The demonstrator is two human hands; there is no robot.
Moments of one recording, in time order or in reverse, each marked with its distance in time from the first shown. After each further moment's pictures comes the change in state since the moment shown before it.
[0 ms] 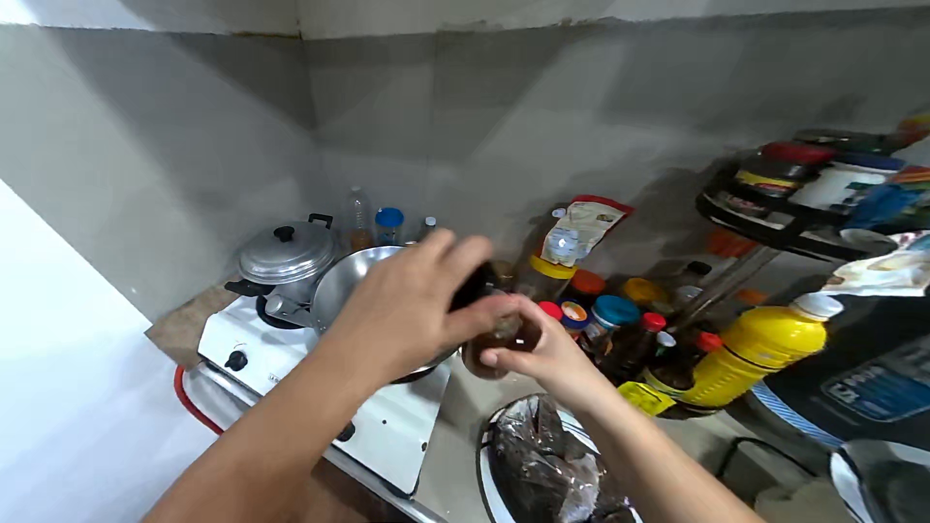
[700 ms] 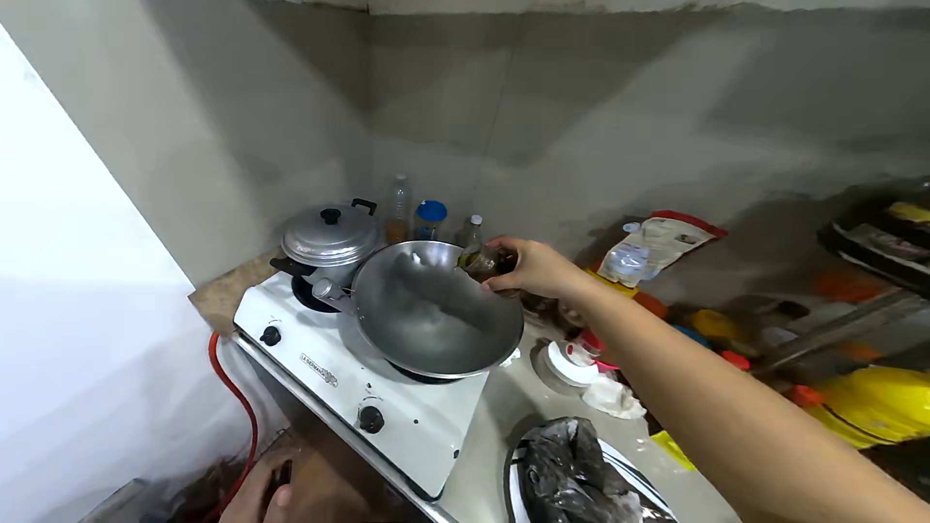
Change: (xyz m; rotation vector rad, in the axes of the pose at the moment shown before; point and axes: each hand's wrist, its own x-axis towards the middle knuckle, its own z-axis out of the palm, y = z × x) left_hand -0.348 -0.018 0.040 -0.244 0.138 -0.817; right_hand 0.177 0.010 0.002 -0.797 -0.268 0.009
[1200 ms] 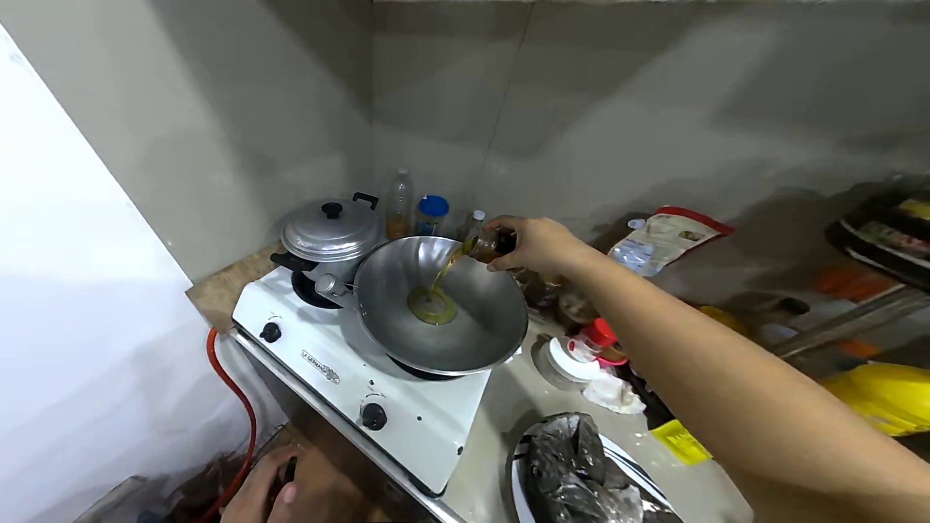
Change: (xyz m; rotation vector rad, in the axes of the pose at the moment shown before) left_hand 0.000 -0.009 0.000 0.032 -0.012 -0.020; right_hand 0.028 -0.012 -0.018 -0.322 -0.012 0.044
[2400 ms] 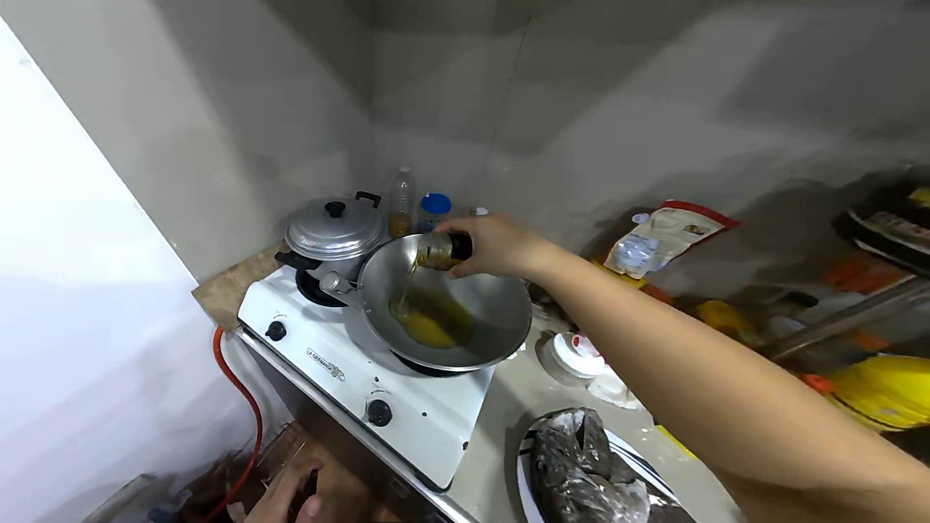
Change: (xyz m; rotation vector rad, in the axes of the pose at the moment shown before) left_hand -0.012 0.010 0.009 -0.036 -0.089 -0.031; right_hand -0.006 -0.082 0.002 0.008 -0.036 -0.248
